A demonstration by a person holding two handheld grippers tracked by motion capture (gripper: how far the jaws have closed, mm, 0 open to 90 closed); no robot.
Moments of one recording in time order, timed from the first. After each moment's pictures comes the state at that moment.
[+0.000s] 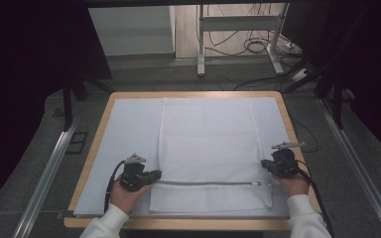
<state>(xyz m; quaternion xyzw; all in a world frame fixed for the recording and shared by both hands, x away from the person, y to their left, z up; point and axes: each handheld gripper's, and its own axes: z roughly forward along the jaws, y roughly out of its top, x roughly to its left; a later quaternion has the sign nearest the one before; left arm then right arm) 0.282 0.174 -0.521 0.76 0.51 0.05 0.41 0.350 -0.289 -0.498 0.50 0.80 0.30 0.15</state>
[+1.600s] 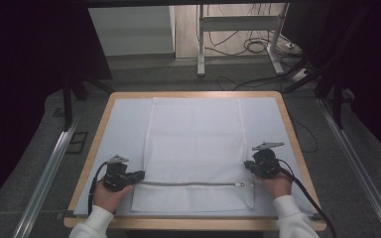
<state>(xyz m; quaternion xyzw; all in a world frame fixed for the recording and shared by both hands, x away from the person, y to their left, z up) 0.280 0.222 -0.529 0.74 0.54 0.06 0.39 0.350 -0.238 -0.502 0.46 0.82 0.30 0.13</state>
